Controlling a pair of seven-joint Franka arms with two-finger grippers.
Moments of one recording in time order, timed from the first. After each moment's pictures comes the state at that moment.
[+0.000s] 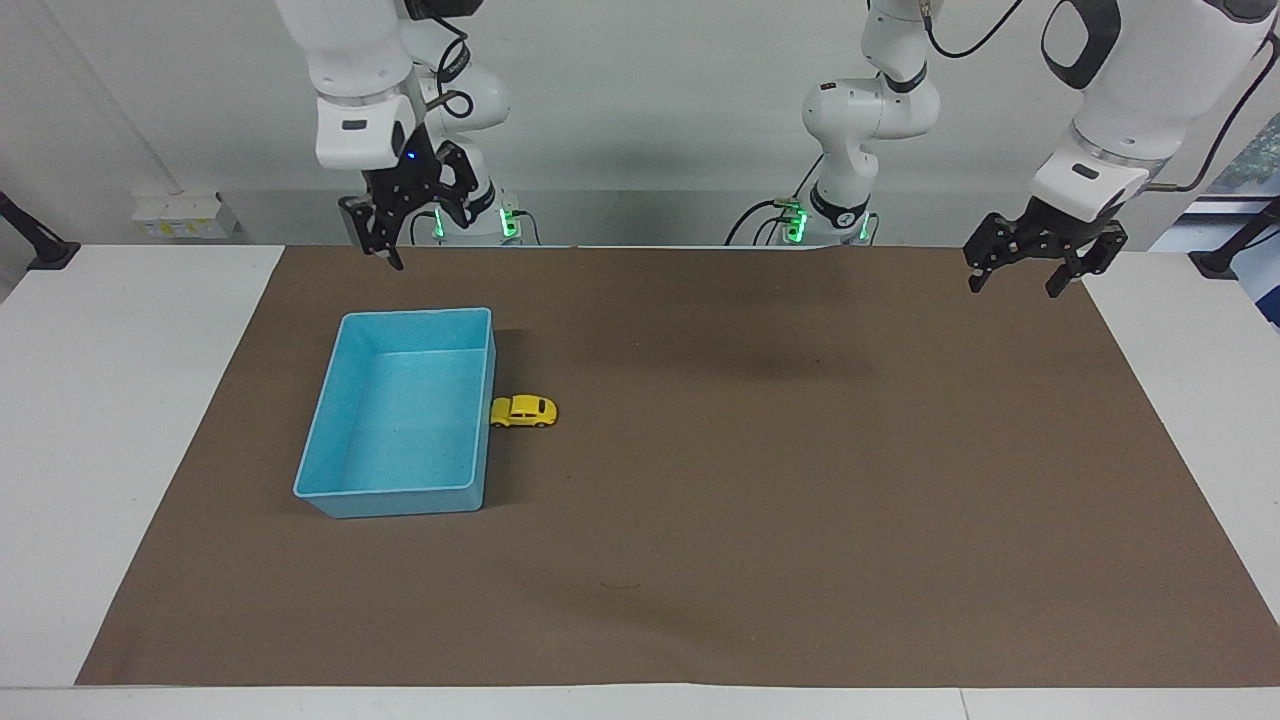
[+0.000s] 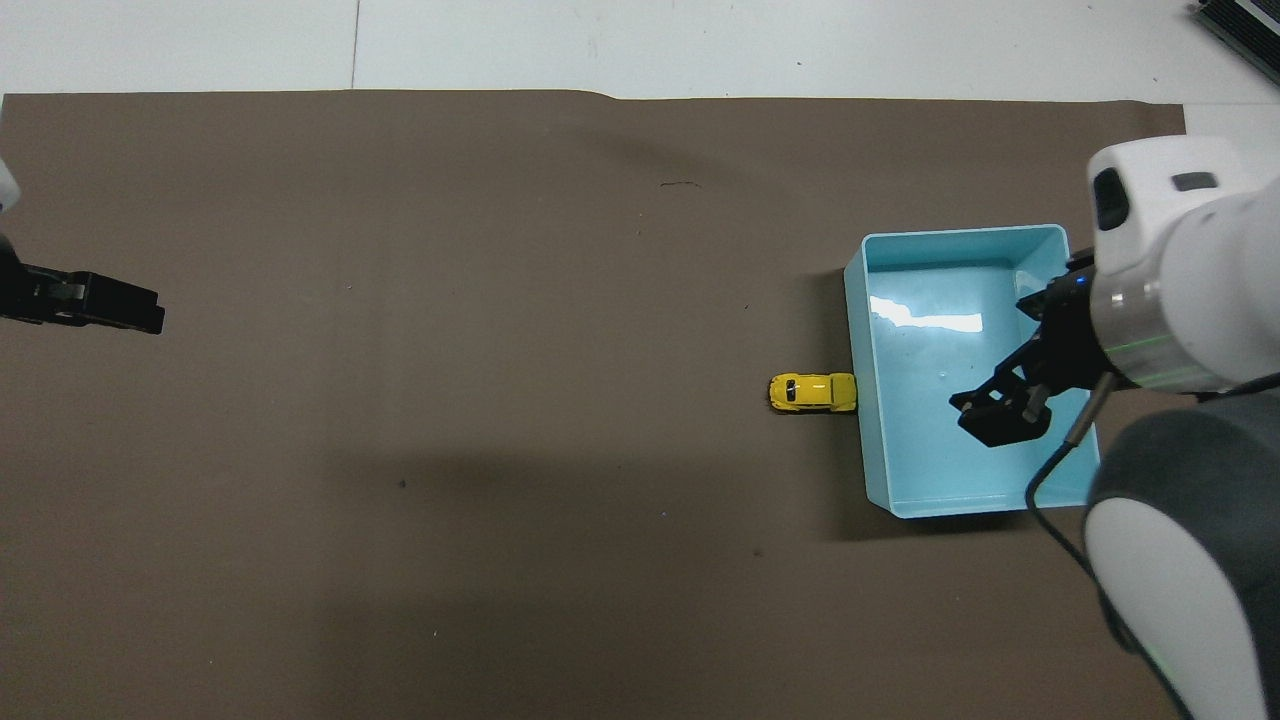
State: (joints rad) left arm -0.03 0.00 -0.03 -1.58 0.00 1.61 0.09; right arm 0.23 -0.03 0.00 -1.64 0.02 1.63 -0.73
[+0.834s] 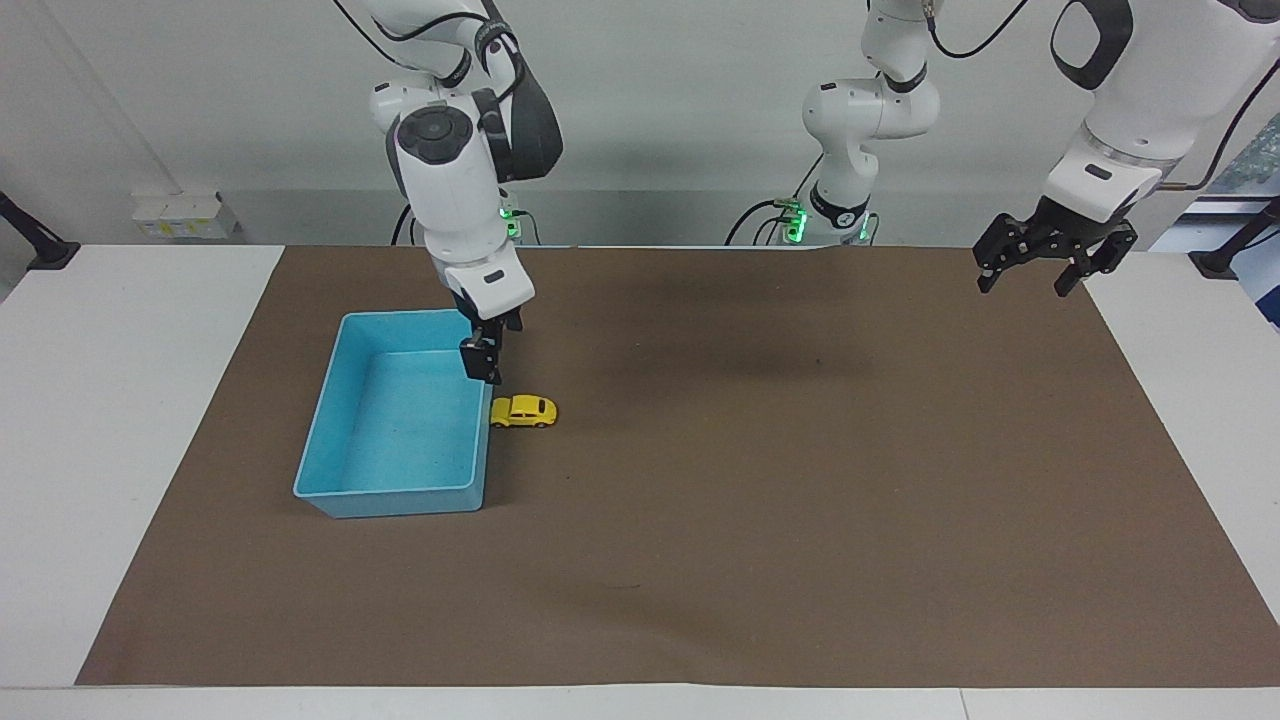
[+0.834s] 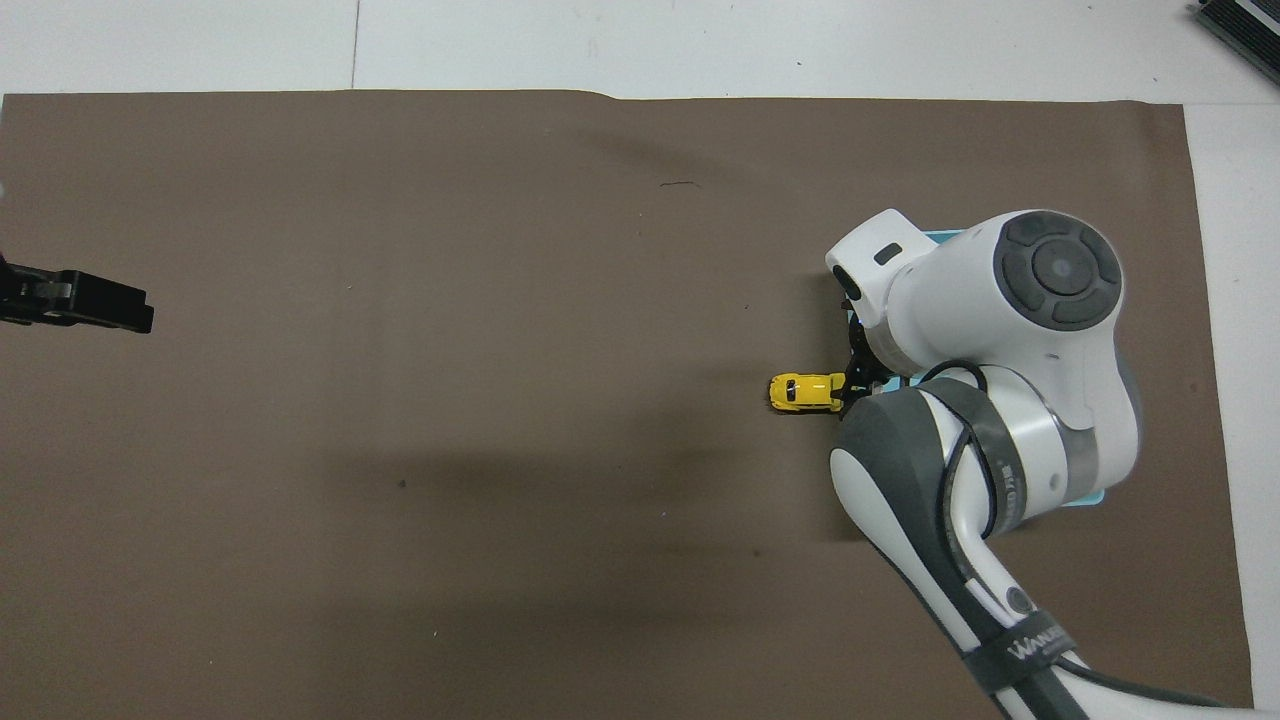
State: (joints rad) left arm -0.02 0.00 -0.03 -1.58 0.00 1.61 0.09; right arm 0.31 0.11 0.00 -1.93 0.01 2.09 -1.12
